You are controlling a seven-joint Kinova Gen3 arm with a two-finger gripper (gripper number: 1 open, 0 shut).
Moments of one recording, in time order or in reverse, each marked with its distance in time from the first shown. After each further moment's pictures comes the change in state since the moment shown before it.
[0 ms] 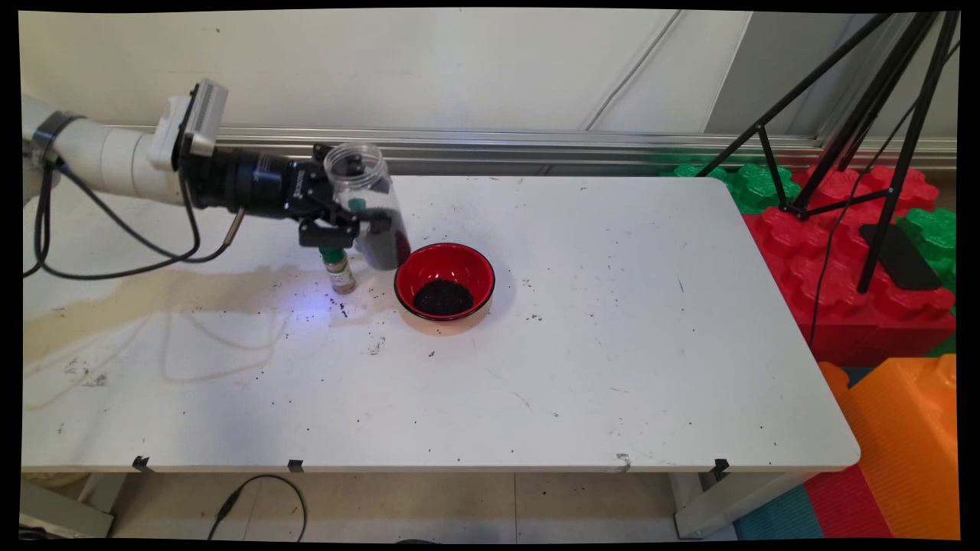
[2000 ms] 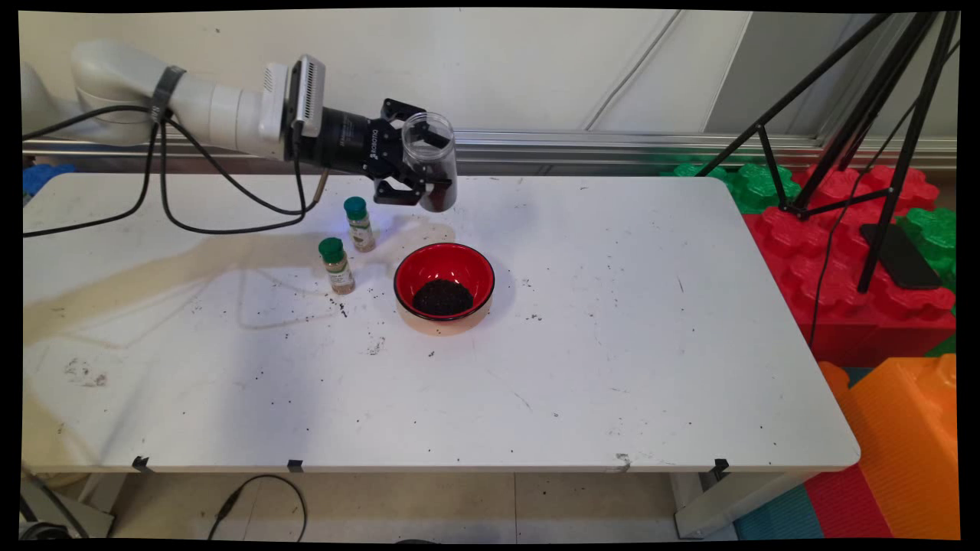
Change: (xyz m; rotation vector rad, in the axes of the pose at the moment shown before) arm 0.015 -0.078 0.080 0.033 -0.072 0.331
